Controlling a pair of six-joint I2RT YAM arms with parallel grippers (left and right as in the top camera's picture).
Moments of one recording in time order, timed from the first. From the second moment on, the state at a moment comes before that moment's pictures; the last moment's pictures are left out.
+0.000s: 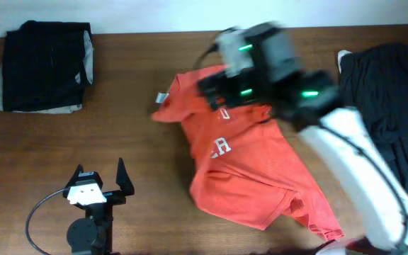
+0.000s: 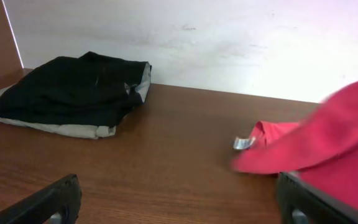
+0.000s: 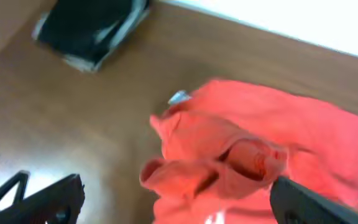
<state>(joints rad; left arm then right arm) 0.08 0.01 0.01 -0.08 -0.02 -0.10 0.47 1.60 1.83 -0.96 -0.21 0.10</state>
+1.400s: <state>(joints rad) -0.70 1.80 1.53 -0.48 0.23 -0.17 -0.50 1.68 1.85 -1.17 -0.03 0.24</state>
